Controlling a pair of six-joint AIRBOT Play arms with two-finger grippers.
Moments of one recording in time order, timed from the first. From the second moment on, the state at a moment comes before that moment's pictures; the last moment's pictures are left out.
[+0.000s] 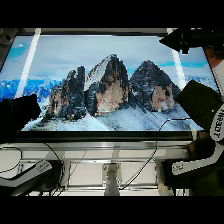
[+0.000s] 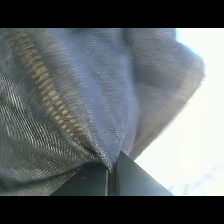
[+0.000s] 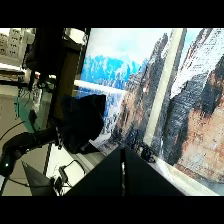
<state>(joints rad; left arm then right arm) 0.80 -1.19 0.94 -2.10 1.00 1.69 -0.19 -1.64 2.01 -0.49 1.51 1.53</state>
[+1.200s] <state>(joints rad) -0.45 -1.32 1.18 -2.23 0.55 1.50 -0.19 -1.64 2.02 -0.48 1.44 1.53</state>
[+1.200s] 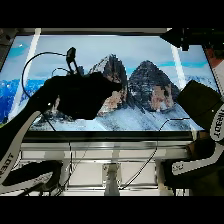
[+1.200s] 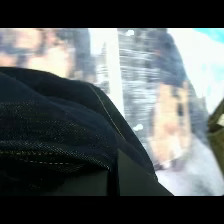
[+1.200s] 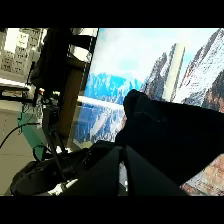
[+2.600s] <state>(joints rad) -0.02 -1.06 0.87 -1.97 0.89 1.76 -0.19 -1.55 1.34 -0.54 1.49 1.21</state>
